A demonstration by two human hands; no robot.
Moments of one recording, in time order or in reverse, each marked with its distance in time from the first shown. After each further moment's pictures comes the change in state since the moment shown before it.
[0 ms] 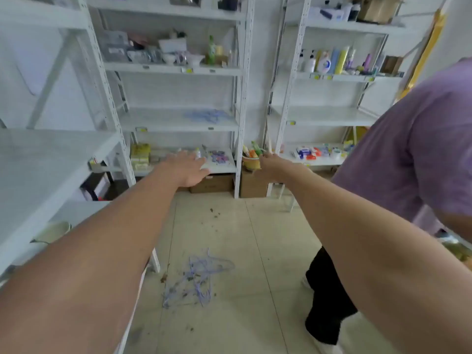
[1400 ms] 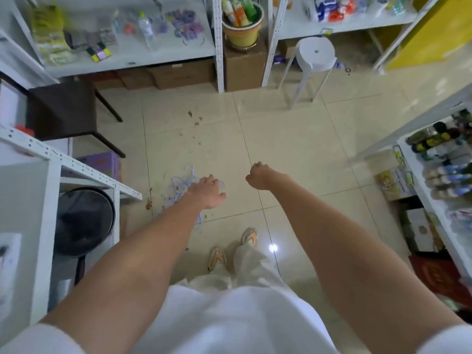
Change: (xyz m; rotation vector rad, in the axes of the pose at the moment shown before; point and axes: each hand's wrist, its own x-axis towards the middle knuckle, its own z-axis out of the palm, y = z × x) left_hand 0.303 0.134 0.318 -0.184 -0.796 0.126; right_hand 0.285 0.135 0.295 0.227 -0.715 0.171
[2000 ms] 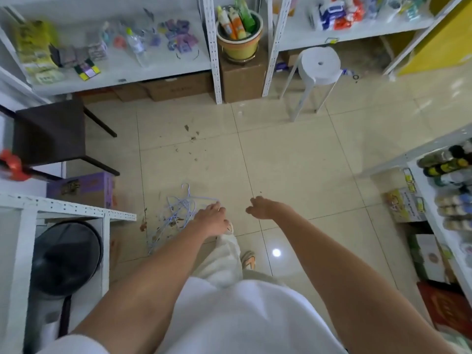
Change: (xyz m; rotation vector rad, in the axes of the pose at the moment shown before) left_hand 0.124 0.034 -0.059 0.025 -0.108 0.036; right_hand 0.115 0.062 -0.051 0.034 -0.246 -0.031
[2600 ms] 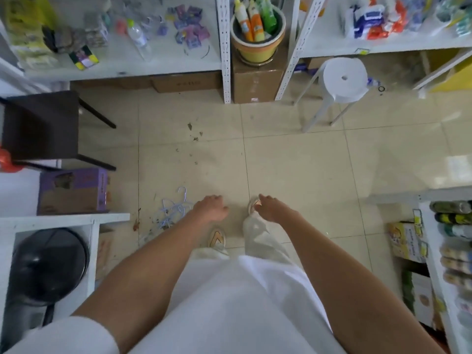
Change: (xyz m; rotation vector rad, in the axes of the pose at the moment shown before) left_hand 0.123 -0.014 -0.156 -0.303 -0.020 -0.139; right_hand 0.088 0.041 -0.159 0.069 0.048 0.020
